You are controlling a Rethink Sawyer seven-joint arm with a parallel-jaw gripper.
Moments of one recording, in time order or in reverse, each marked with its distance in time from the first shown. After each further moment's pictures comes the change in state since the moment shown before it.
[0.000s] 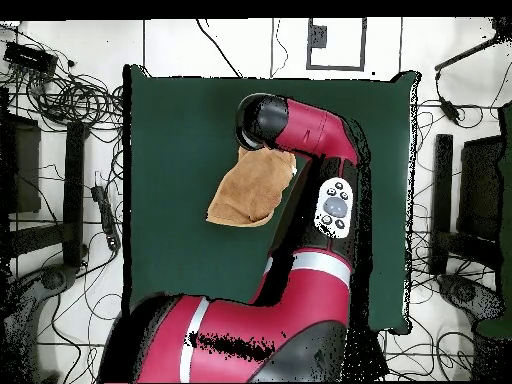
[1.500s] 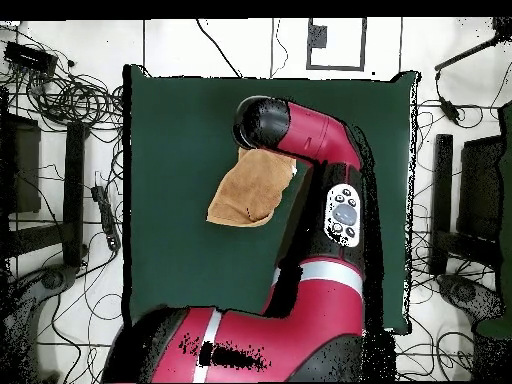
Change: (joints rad) arm -0.032 -0.083 0.090 0.099 -0.026 -0.113 0.000
